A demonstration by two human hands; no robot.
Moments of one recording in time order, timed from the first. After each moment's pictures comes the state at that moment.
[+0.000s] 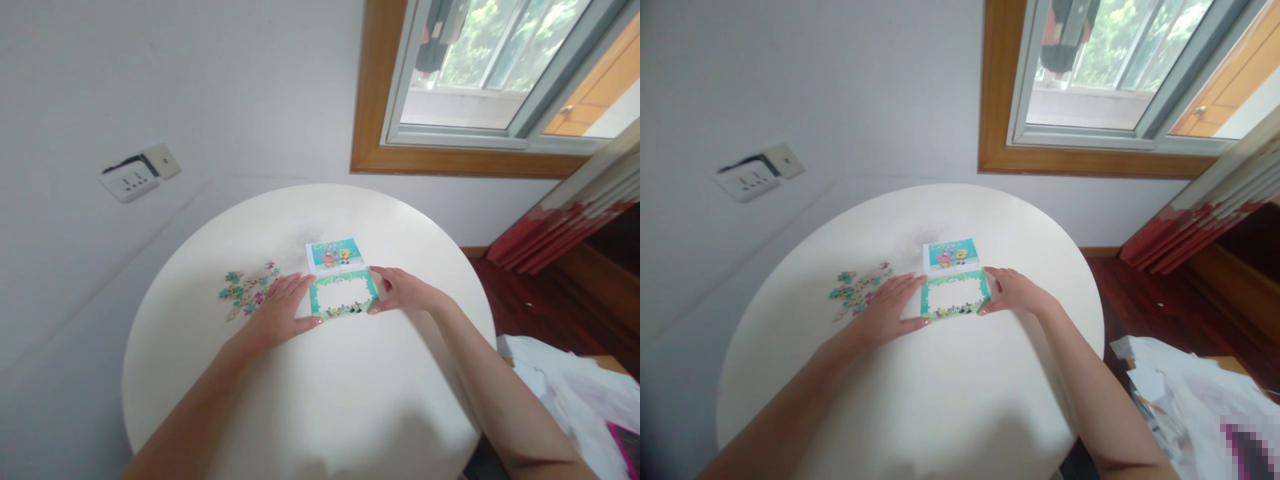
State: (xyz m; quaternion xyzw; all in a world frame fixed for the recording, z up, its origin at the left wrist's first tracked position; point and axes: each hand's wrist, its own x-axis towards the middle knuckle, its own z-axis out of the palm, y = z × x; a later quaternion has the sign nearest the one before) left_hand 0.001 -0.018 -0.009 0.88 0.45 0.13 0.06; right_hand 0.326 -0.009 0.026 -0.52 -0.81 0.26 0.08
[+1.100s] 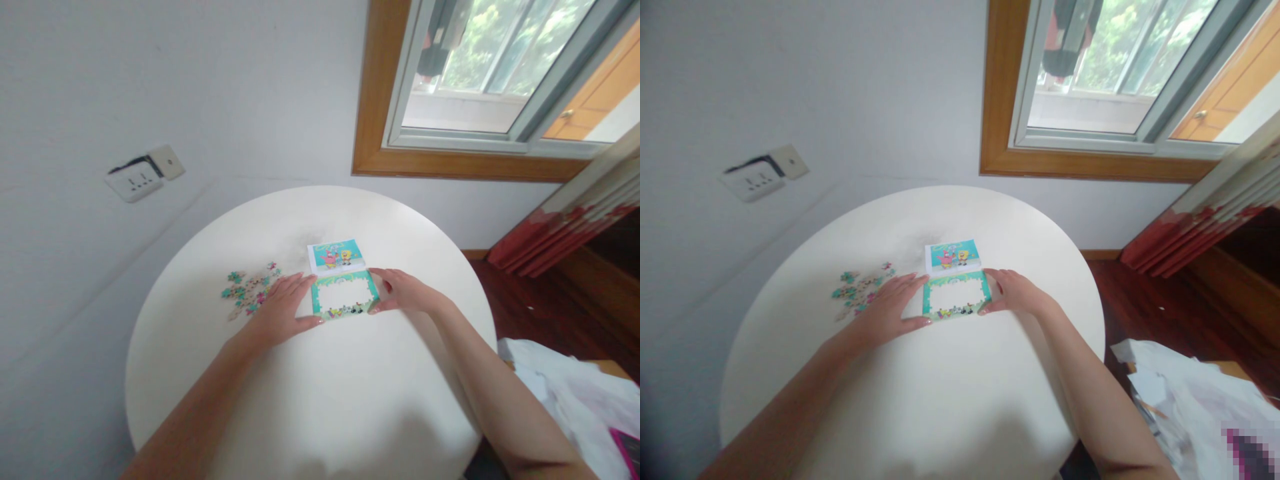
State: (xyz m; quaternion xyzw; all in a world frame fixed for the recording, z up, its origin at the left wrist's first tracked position) left_hand 0.000 -0.017 -0.009 0.89 0.44 0.13 0.05; right_hand 0.322 -0.010 0.030 -0.51 -0.82 0.23 0.08
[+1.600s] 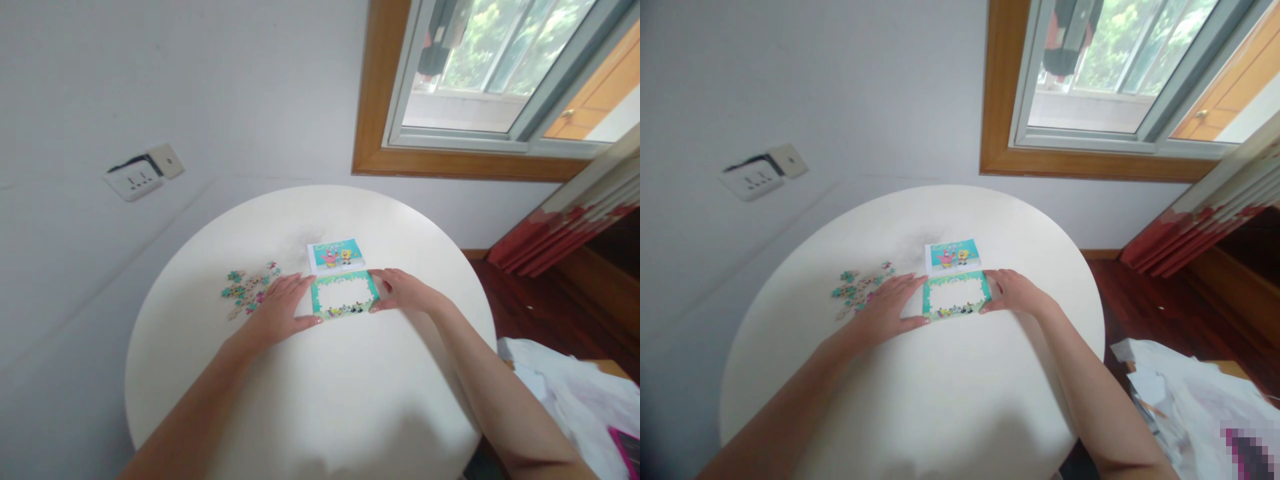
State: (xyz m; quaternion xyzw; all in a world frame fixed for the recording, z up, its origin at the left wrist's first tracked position) left_hand -0.002 -0.016 -0.008 0.88 0.45 0.12 0.05; right_hand 0.323 -0.009 0.027 -0.51 -0.83 0.22 0.07
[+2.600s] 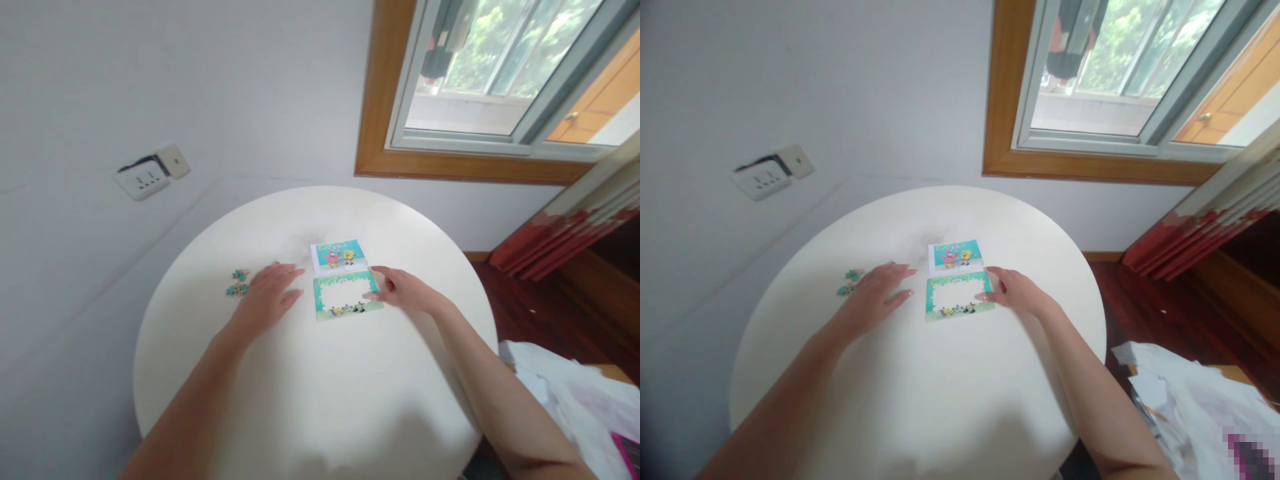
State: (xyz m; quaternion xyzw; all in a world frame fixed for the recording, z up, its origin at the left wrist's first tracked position) left_hand -0.028 -0.005 0.005 0.86 0.48 0.18 -0.02; right_hand 0.323 -0.008 0.019 -0.54 -0.80 0.24 0.12
